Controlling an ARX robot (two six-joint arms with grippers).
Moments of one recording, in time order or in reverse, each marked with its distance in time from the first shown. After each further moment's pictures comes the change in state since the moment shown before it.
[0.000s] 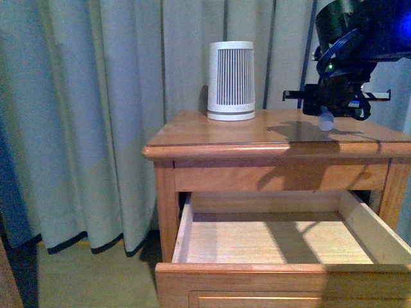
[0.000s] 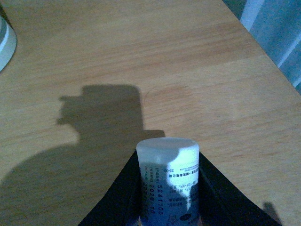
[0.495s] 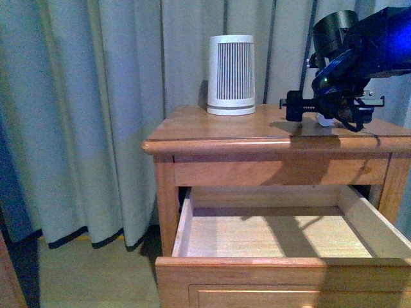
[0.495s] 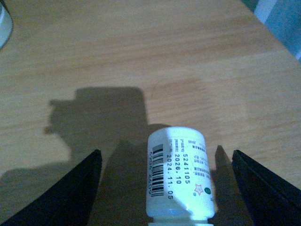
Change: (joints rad) left arm 0.000 0.000 0.000 0.000 0.000 0.000; right arm 0.005 -0.014 -0.132 0.160 0.003 -0.043
